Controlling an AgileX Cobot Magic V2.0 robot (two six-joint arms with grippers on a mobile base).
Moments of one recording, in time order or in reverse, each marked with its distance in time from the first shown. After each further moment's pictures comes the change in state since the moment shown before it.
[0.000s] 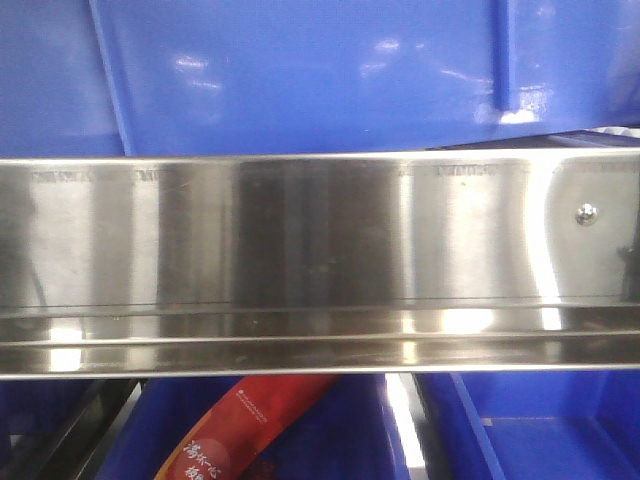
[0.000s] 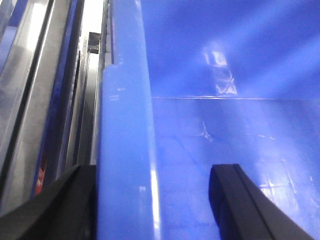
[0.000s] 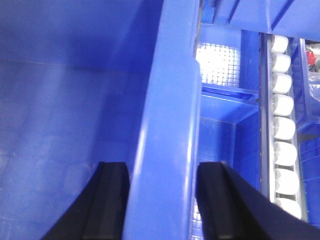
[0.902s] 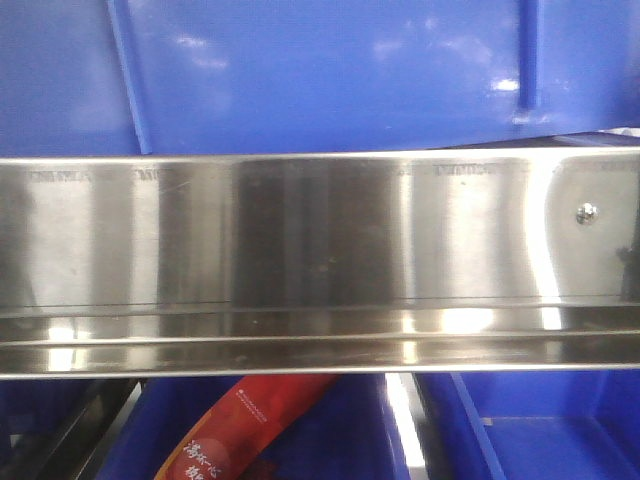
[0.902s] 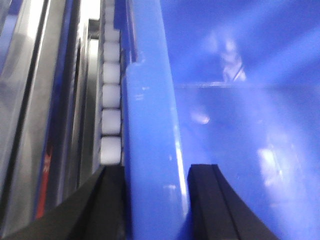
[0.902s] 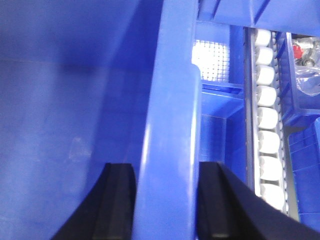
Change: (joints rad) left arm -0.001 0.018 -0.118 0.016 0.154 0.001; right arm -0.004 -0.038 -0.008 -0.024 0.038 0.015
